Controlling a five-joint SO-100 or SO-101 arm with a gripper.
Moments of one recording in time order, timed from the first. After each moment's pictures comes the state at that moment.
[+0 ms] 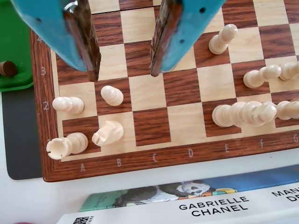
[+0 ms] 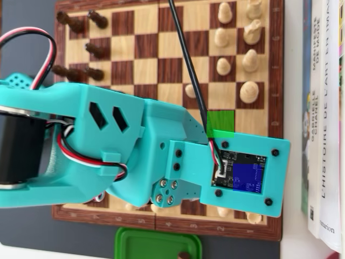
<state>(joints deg) 8.3 87.1 85.3 57.2 89.8</state>
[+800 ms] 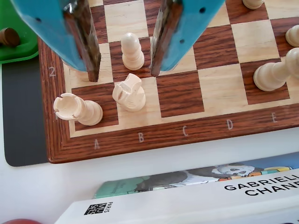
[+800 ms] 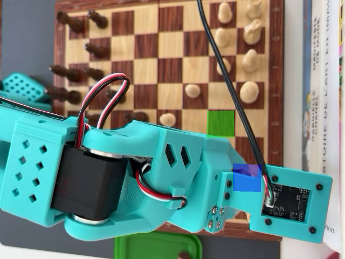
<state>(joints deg) 11.4 69.1 69.7 57.4 87.3</state>
